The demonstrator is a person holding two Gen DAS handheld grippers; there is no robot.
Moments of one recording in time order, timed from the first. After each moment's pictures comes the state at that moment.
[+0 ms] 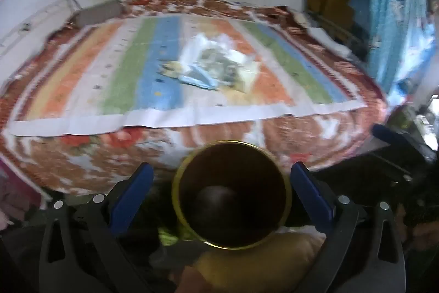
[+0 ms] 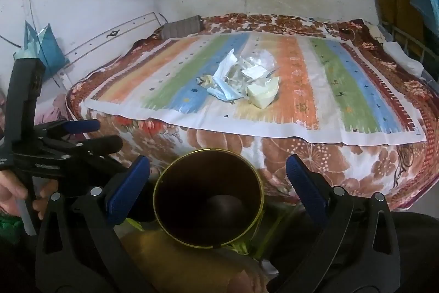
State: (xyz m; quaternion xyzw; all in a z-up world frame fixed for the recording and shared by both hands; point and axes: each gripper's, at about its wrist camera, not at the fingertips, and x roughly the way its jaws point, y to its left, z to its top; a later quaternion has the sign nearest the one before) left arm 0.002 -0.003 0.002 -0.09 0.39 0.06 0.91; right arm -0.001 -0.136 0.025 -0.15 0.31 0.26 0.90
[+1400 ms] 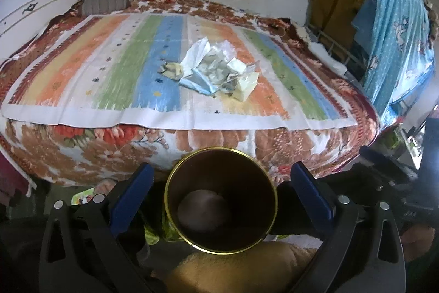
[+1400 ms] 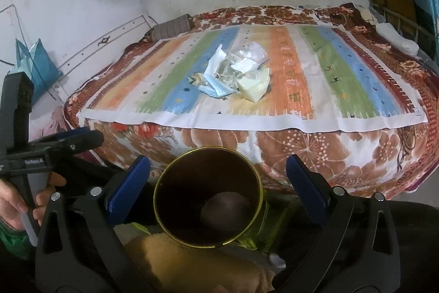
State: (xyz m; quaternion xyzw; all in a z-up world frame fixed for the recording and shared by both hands) left arm 0.000 0.011 0.005 -0.16 0.37 0.03 0.91; right arm 0.017 -0.150 0.023 -0.11 0.34 0.25 0.90
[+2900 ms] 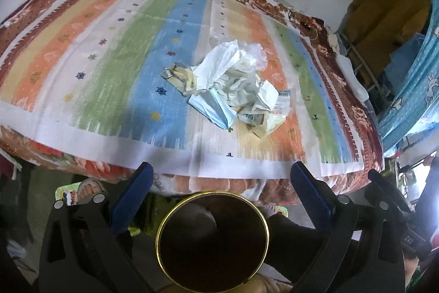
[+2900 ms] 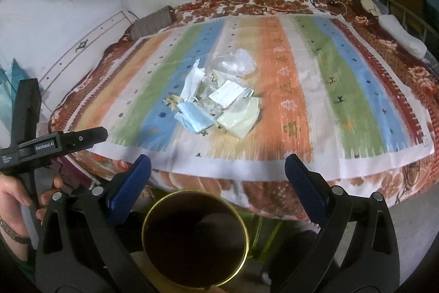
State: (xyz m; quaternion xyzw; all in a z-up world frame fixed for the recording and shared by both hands) left arm 0.154 0.086 0.000 -0.26 0.45 0.05 0.86; right arm 0.167 -0.102 0.053 -0.10 0.39 0.22 0.89
